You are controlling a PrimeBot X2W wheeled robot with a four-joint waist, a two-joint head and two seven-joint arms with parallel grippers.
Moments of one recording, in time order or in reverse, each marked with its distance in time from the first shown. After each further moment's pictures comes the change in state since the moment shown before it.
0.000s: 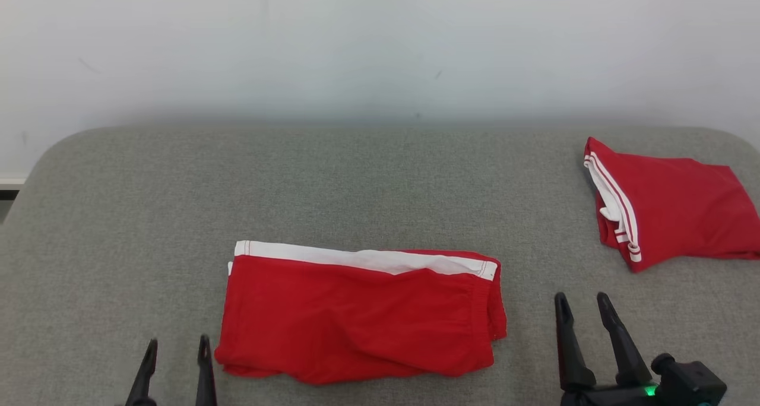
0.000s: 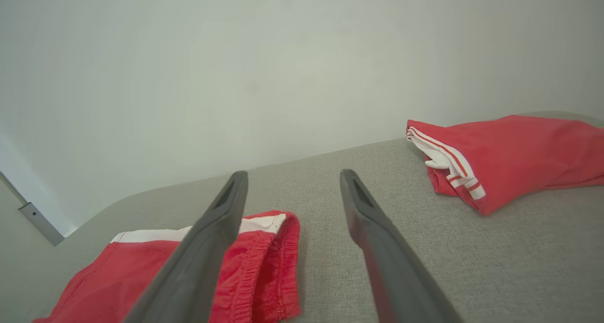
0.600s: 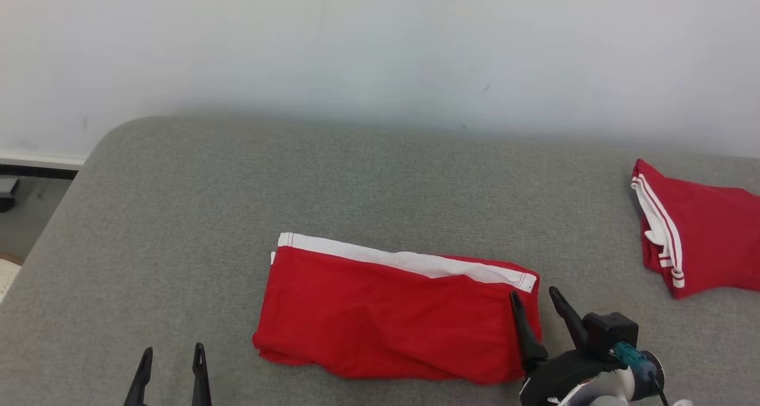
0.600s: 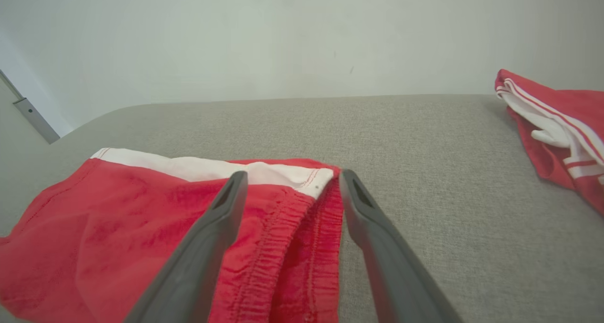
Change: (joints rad) left arm 0.028 -0.030 0.058 0.002 0.049 -0.036 0.000; right arm -0.267 -0.005 0.058 0.476 -0.111 0.000 0.000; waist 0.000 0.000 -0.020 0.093
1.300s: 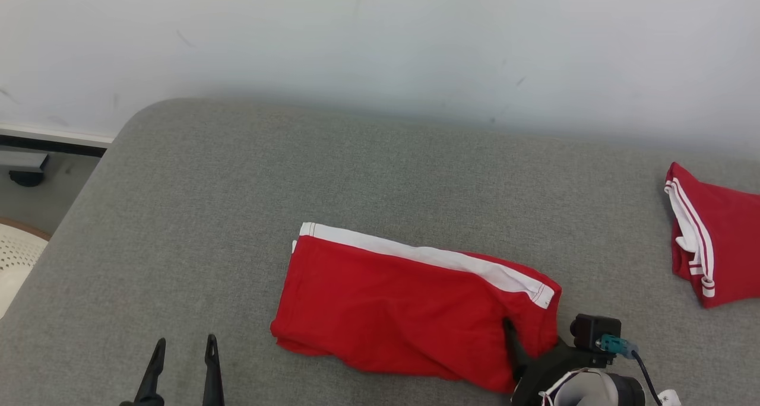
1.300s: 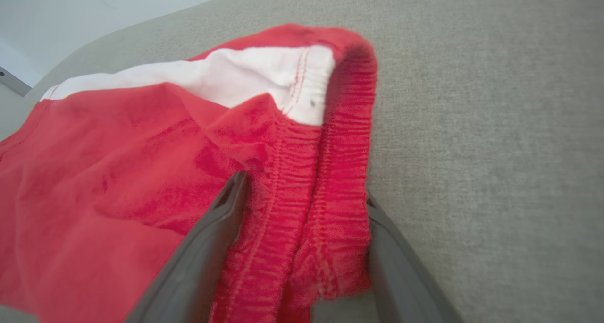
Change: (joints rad) left arm -0.022 -0.014 -0.014 0.022 -0.003 -0.007 0.000; right arm -0.202 0.004 0.097 0.469 0.235 0.000 0.036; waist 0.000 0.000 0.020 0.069
